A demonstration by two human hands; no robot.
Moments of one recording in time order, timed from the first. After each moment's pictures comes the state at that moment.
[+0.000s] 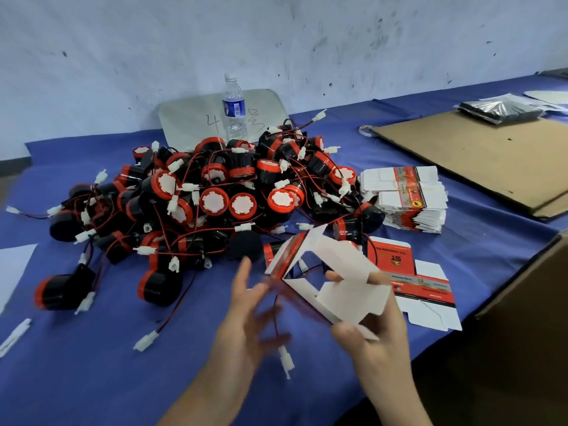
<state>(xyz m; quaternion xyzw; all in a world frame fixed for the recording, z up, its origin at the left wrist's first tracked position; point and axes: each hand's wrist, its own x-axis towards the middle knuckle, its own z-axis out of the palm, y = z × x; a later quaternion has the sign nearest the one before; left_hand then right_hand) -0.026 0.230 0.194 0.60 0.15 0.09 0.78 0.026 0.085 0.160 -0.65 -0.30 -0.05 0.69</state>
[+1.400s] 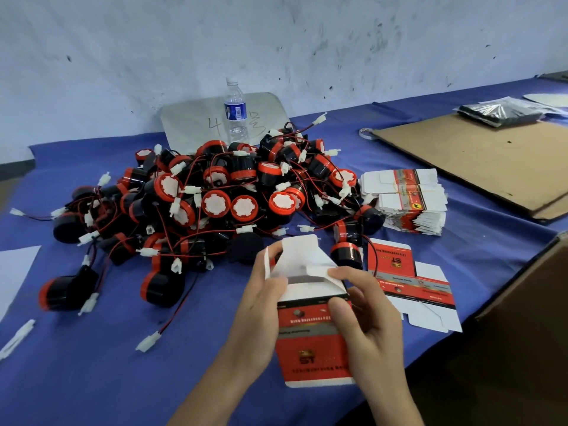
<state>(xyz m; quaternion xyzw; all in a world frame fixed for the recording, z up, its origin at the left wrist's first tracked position) -0.008 0.227 0.187 0.66 0.05 0.13 0.74 0.033 0.094 0.162 -0.69 -0.25 -0.10 0.67</state>
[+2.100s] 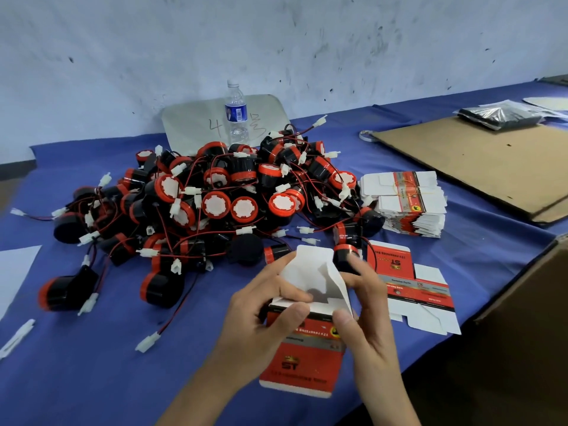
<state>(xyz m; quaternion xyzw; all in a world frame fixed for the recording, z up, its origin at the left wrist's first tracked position) -0.016 0.238 0.180 0.78 -0.02 0.20 0.60 0.025 0.088 0.157 -0.65 -0.25 0.01 0.72</state>
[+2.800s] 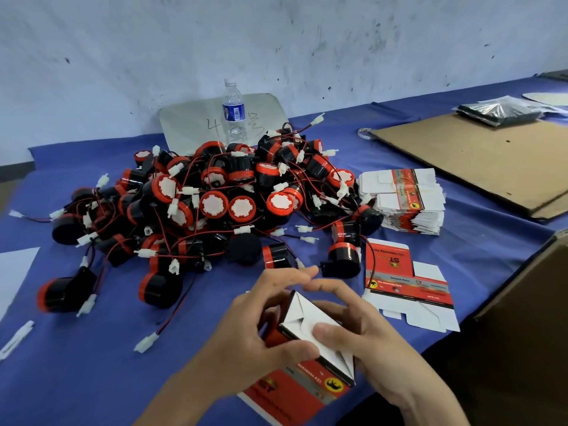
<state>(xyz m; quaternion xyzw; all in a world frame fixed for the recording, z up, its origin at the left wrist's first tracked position) -0.024 0.250 0.181 0.79 -0.11 0.09 0.60 0.045 0.071 0.174 -0.57 -0.23 0.36 0.70</state>
